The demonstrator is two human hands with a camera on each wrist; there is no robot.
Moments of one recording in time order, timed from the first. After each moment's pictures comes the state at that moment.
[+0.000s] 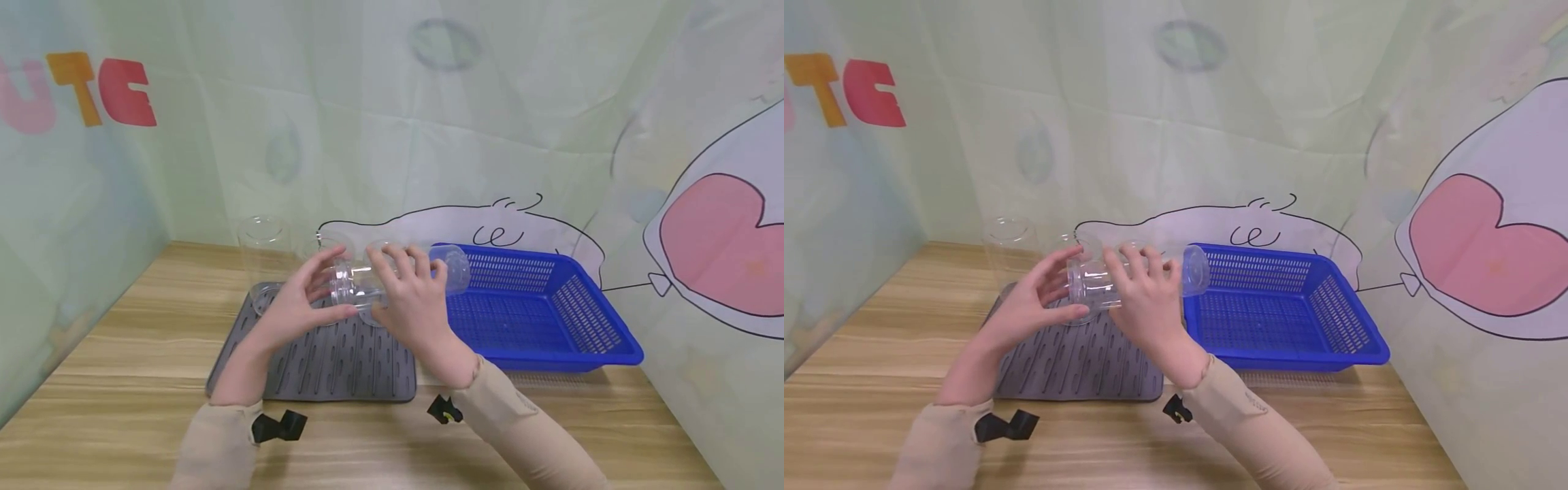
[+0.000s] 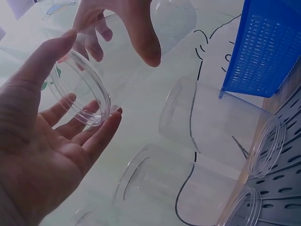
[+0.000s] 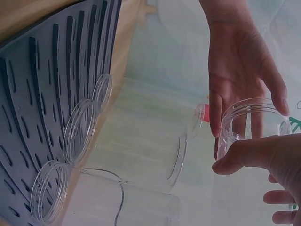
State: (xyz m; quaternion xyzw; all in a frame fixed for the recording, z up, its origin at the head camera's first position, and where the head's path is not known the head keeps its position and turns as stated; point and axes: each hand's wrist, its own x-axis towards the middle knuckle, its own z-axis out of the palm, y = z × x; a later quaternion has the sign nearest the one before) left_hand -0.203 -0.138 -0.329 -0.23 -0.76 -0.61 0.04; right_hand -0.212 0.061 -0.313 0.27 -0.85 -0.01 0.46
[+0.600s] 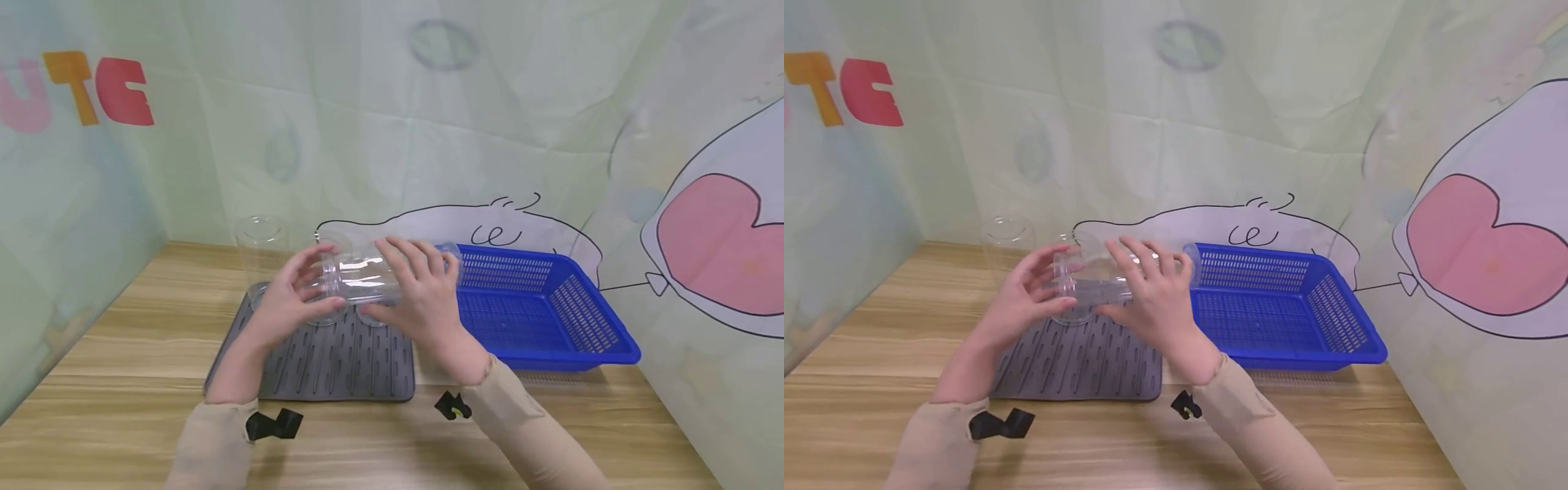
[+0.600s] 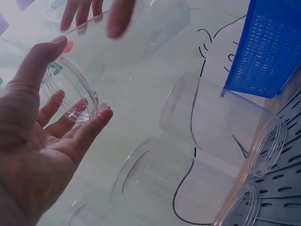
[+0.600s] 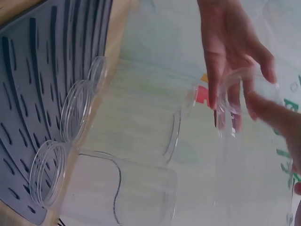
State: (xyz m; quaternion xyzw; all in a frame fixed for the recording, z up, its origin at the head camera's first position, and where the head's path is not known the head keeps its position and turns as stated) left_hand -0.204 -0.143 -0.329 -0.20 -0.72 -0.66 0.05; right_hand -0.220 0.079 -0.308 0.34 -0.79 0.10 0.50
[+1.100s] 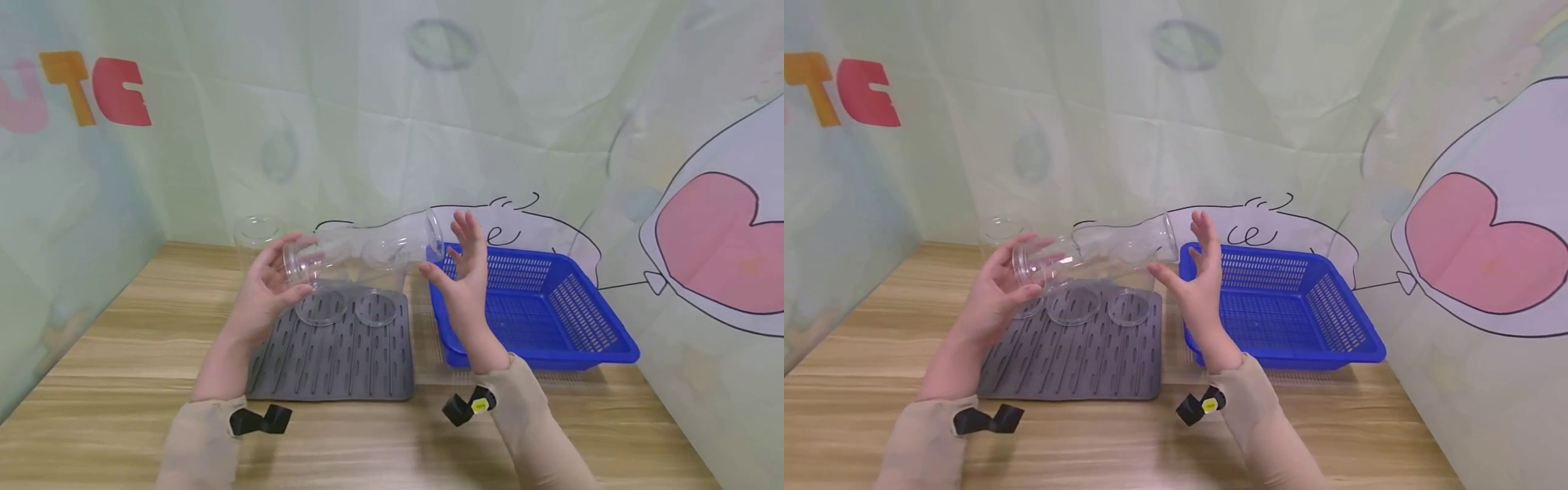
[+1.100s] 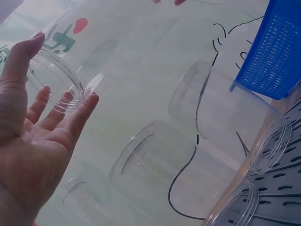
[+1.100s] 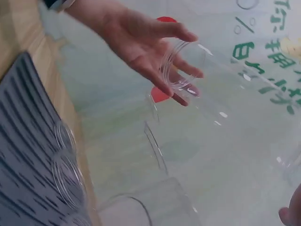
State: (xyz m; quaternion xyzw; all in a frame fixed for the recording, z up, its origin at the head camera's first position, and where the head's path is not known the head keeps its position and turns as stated) left_hand -0.210 -0.162 -0.337 -0.25 -0.57 -0.78 0.09; right_hand -0.233 0.110 -0.308 0.24 -0.66 0.66 0.27
